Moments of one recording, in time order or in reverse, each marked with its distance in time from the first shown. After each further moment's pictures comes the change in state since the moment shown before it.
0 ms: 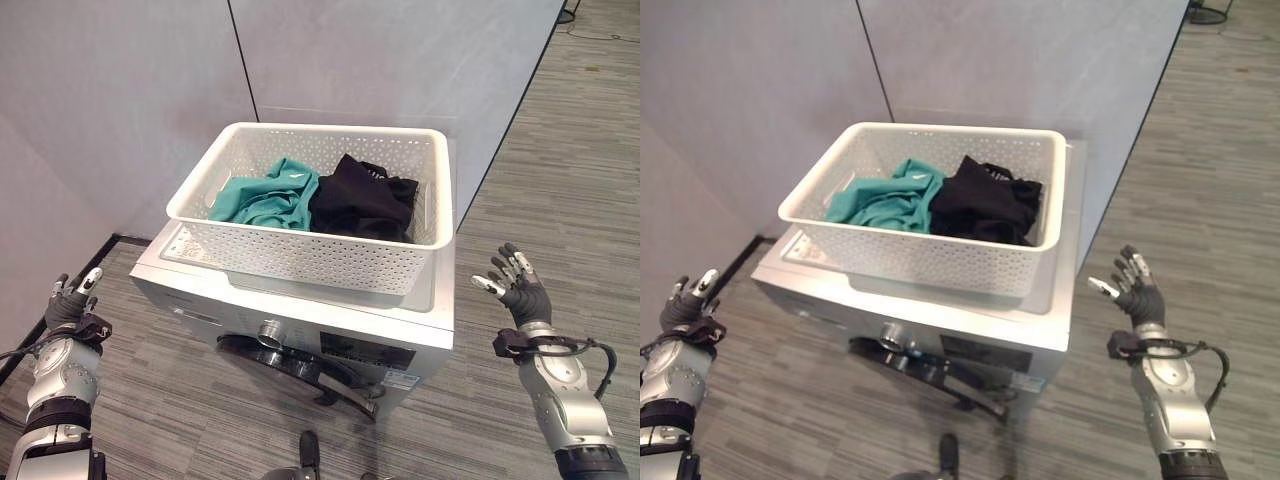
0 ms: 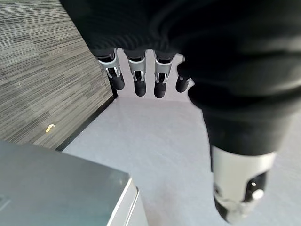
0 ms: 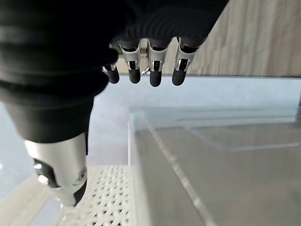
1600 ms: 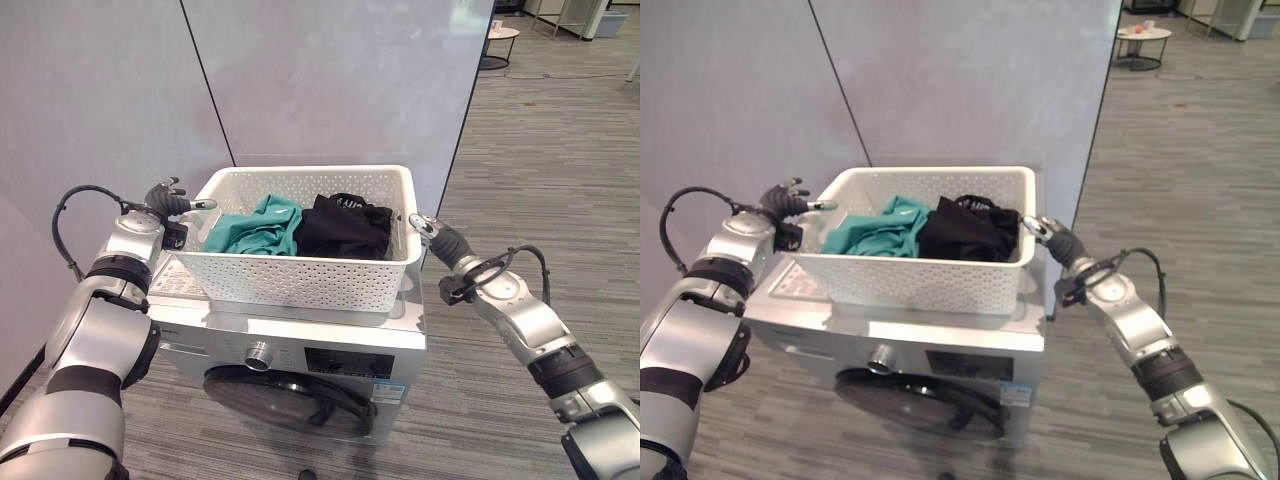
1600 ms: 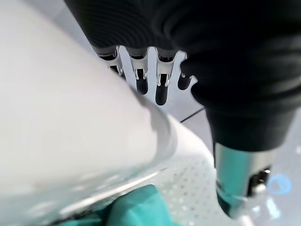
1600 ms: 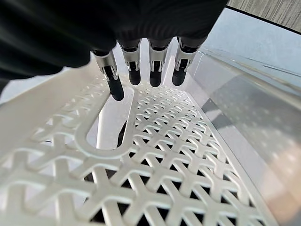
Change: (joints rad) left arm -0.823 -0.032 -0.641 0.455 0.459 0.184 -0.083; right arm -0.473 -0.160 0.466 0.087 0.006 0.180 0.109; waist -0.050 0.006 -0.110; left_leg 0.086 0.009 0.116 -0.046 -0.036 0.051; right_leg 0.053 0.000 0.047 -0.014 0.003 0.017
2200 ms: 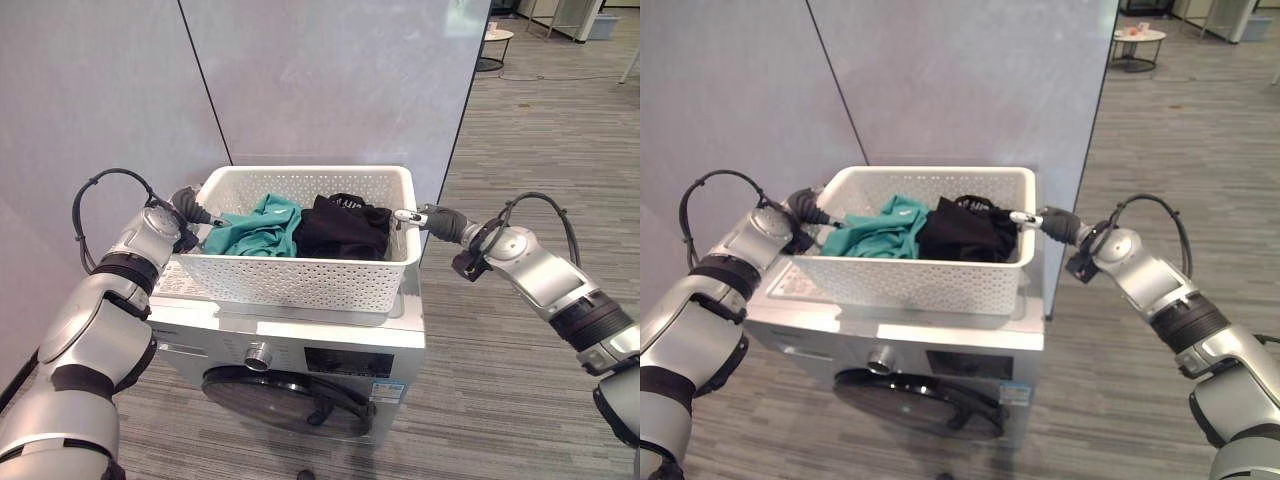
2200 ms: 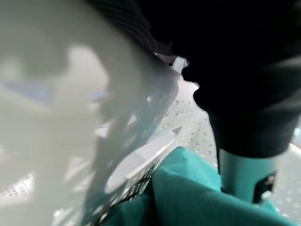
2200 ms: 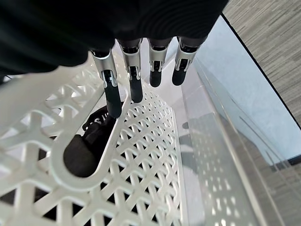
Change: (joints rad) left arm -0.019 0.016 -0.330 -0.129 0.252 0.020 -0.073; right arm -0.310 -0.197 0.258 0.091 -0.163 0.155 0.203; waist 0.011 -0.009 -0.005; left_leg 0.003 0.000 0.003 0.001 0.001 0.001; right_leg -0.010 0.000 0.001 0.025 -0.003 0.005
